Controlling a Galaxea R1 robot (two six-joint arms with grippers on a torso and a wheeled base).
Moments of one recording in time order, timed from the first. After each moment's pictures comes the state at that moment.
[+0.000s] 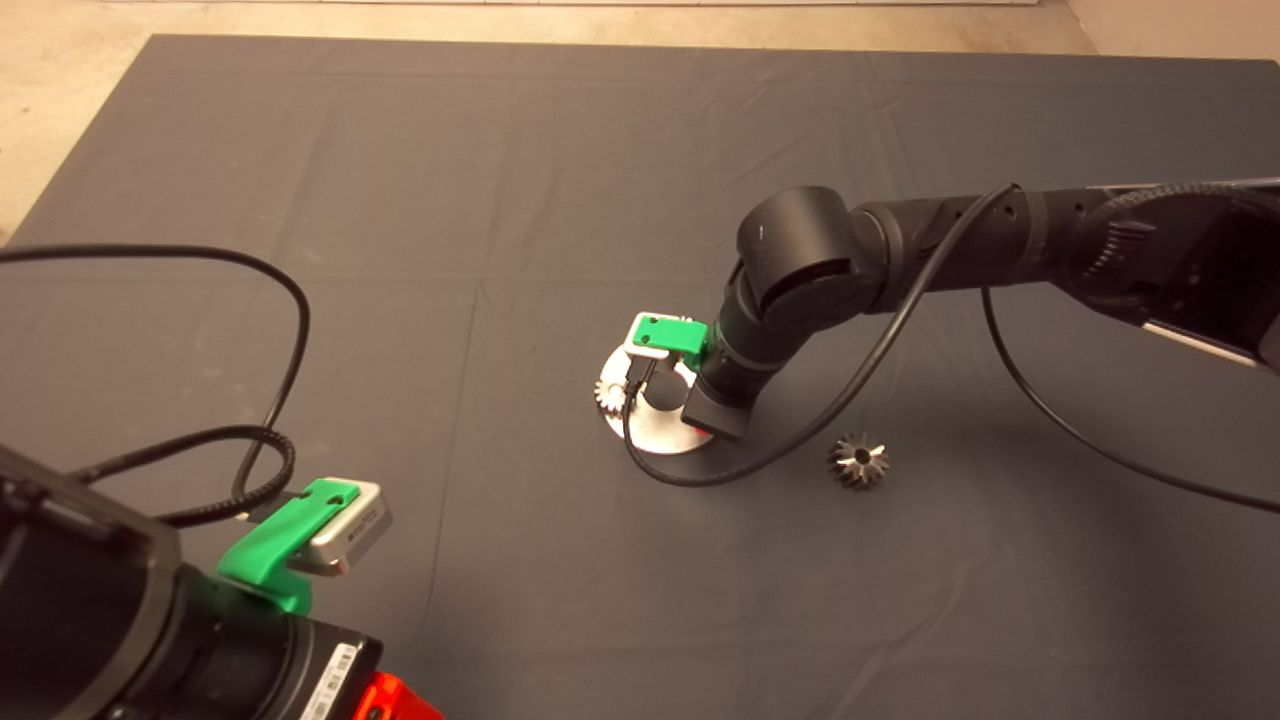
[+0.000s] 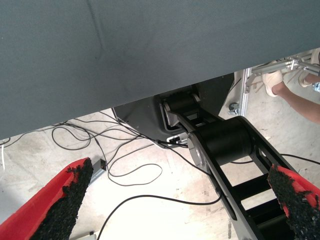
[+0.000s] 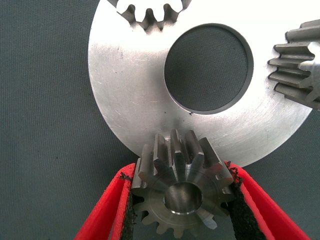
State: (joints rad) left arm -0.56 2.12 -0.26 0.03 1.32 -1.63; right arm 0.30 2.83 -1.14 -0.42 -1.53 0.54
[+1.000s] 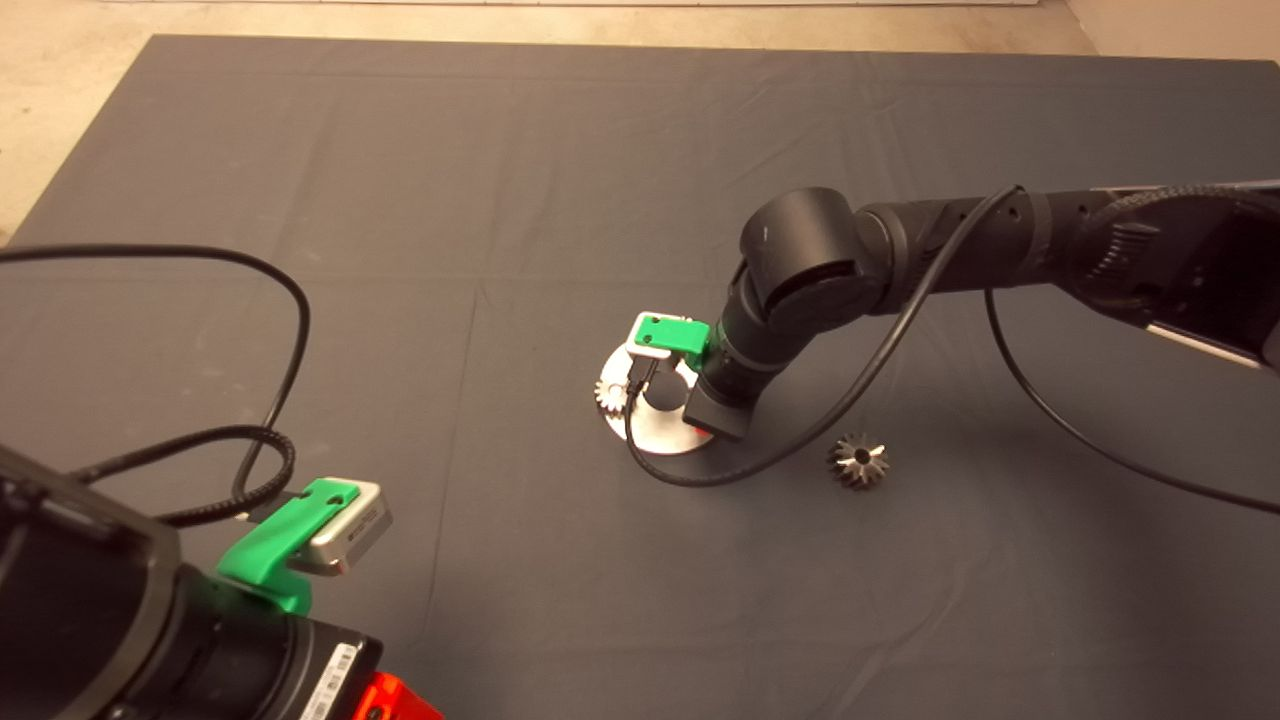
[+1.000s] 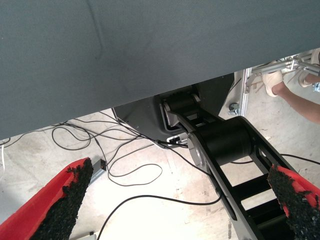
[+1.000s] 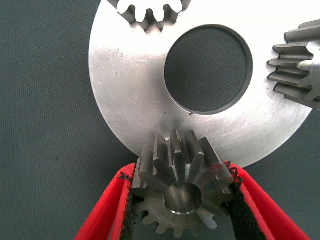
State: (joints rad) left arm -0.56 2.12 -0.26 0.03 1.32 -1.63; right arm 0.30 2.82 -1.13 -0.42 -1.53 0.54
